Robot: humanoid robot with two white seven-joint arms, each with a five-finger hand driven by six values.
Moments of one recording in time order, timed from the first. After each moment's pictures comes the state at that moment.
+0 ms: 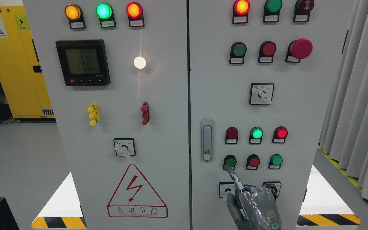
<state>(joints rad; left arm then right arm) 0.06 -0.10 -0.05 -0.10 0.07 -0.13 -0.05 -0.22 0.00 0.13 -1.67 1.13 -0.25 -0.20</state>
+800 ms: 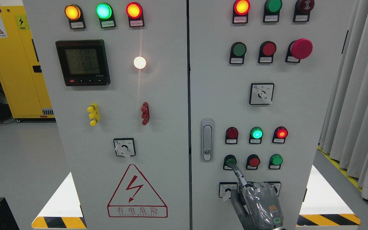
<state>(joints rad) 0.06 -0.10 -0.05 -0.10 0.07 -0.13 -0.05 -0.25 0.00 0.11 -1.62 1.12 -0.25 -0.20</state>
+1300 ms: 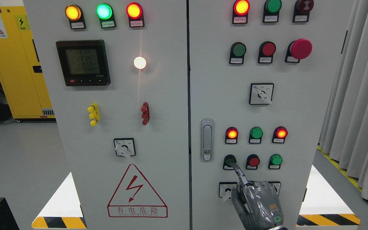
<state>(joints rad) 0.06 -0.10 -0.05 -0.10 0.07 -0.13 -0.05 -0.26 0.00 0.10 -1.60 1.11 -0.25 -0.19</state>
